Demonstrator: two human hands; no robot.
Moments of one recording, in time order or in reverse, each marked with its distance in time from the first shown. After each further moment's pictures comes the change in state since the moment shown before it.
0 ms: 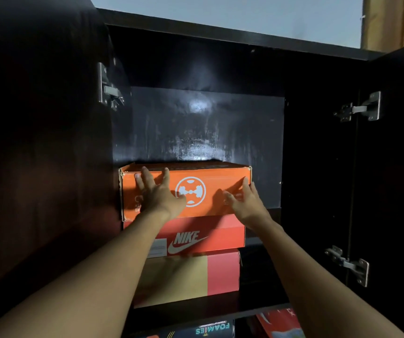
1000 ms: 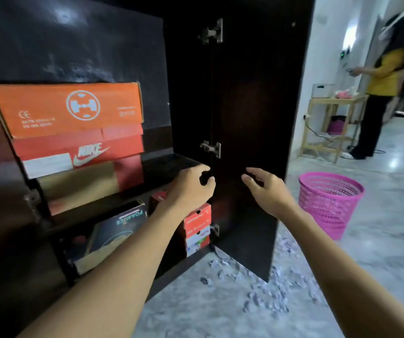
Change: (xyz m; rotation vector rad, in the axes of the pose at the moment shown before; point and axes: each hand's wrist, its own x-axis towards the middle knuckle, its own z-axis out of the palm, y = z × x) left_hand -0.308 0.084 0.047 -0.352 -0.543 0.570; right_hand -0.375 0.084 -0.159 -0.259 0.282 0.358
